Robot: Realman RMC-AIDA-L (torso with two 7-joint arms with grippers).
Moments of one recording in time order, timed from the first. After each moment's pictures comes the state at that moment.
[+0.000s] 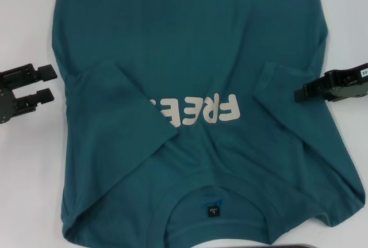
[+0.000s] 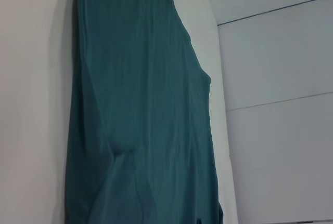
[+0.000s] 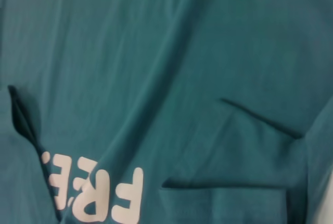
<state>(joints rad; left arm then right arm) -0.40 -2.00 -2.83 -0.63 -0.94 1.73 -2.38 0.65 1.99 -0.65 -0.75 -2.60 -1.55 2.49</state>
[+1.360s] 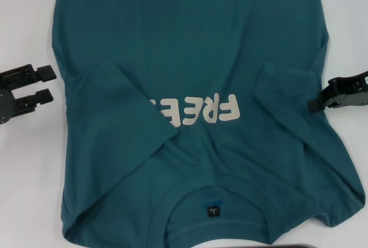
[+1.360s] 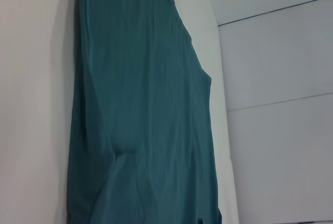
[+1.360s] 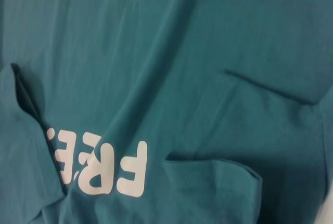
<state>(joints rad) -0.39 -1.99 -2.83 -0.63 -0.94 1.73 -2.38 0.64 1.98 -0.67 -0.76 -2.60 -1.61 2.51</state>
